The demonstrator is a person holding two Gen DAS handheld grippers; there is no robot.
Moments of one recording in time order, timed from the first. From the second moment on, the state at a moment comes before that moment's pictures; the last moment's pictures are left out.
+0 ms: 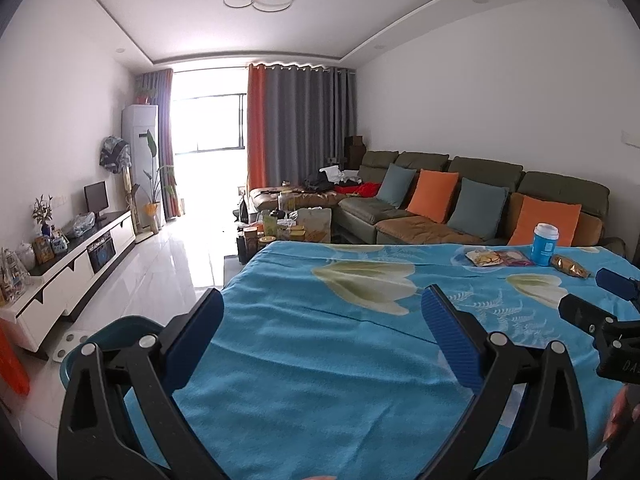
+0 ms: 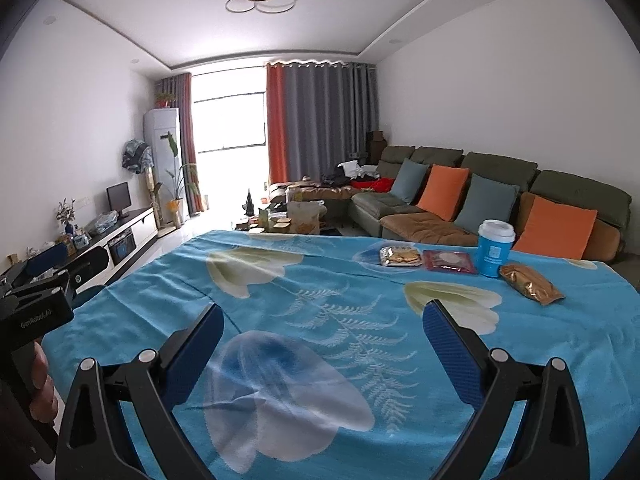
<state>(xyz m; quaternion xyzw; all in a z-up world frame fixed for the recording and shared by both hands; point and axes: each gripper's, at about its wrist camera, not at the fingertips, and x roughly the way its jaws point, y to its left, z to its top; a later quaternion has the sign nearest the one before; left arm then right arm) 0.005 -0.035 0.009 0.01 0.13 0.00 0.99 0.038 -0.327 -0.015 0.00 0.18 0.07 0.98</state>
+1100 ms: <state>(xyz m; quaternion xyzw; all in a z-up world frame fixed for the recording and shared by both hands) 0.000 -0.046 0.014 0.01 0.11 -0.01 0.99 0.020 -0.333 0.001 0.00 0.14 0.04 0.99</state>
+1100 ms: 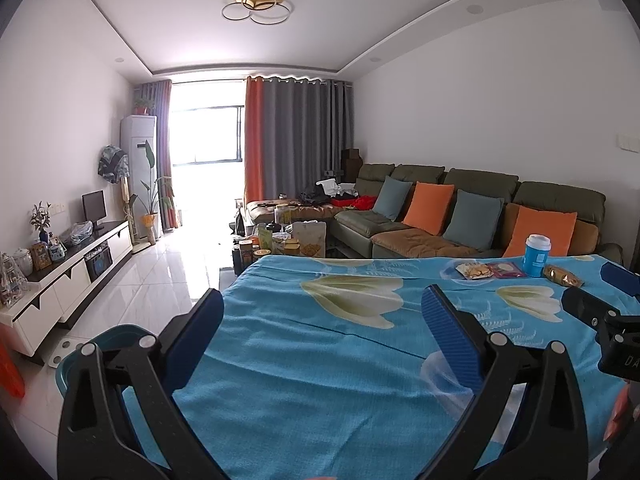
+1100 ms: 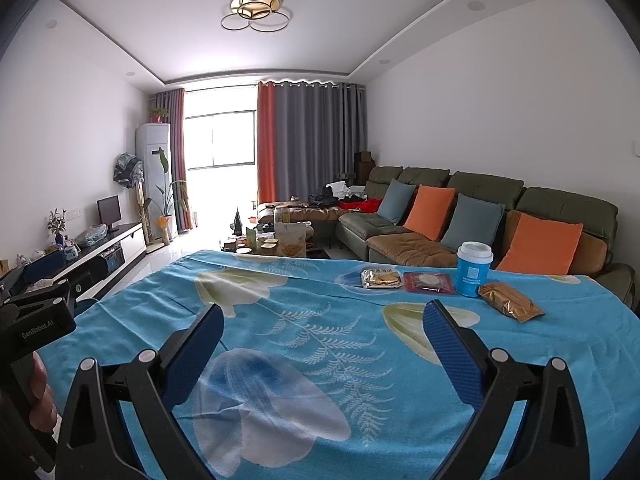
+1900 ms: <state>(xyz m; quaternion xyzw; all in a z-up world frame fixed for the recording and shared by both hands) 0.001 -0.049 0.016 0.01 0.11 0.00 0.99 0.018 -0.334 0.003 0.00 0.14 0.04 0.99</state>
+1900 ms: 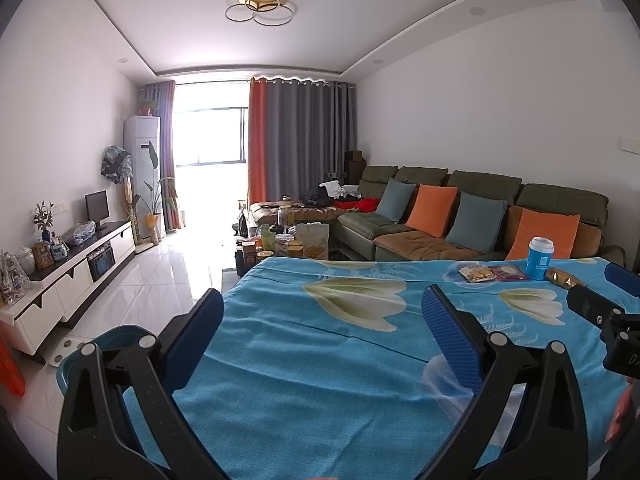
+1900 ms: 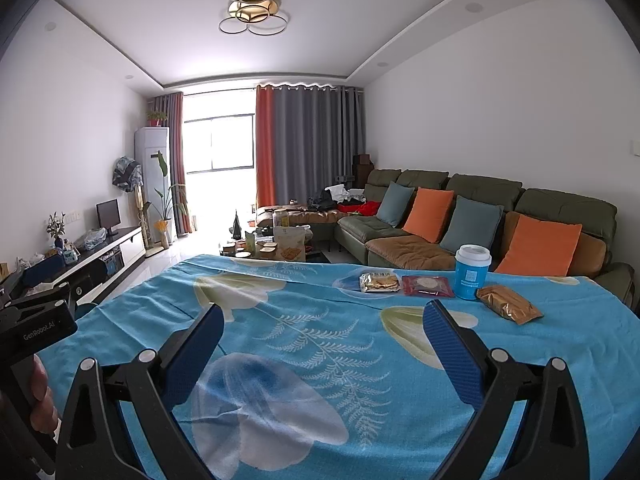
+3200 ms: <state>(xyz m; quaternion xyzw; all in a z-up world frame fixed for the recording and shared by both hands) 0.003 -0.047 0.017 0.01 0.11 0.00 0.99 0.021 -0.333 0.005 0.00 0.13 0.04 0.99</state>
